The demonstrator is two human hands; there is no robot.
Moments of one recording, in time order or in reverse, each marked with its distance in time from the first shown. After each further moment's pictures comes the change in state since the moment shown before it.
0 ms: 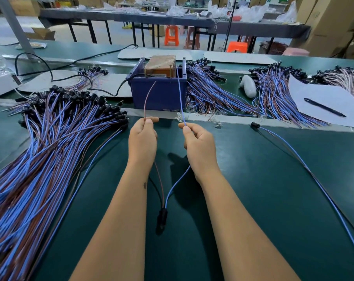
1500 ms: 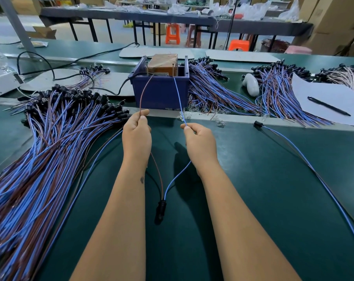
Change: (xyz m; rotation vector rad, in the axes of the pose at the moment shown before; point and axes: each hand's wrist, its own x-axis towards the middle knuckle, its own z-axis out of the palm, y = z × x) left_hand 0.012 0.003 -0.013 -0.061 0.052 0.001; right_hand 0.016 0.009 0.004 -0.185 0.001 0.063
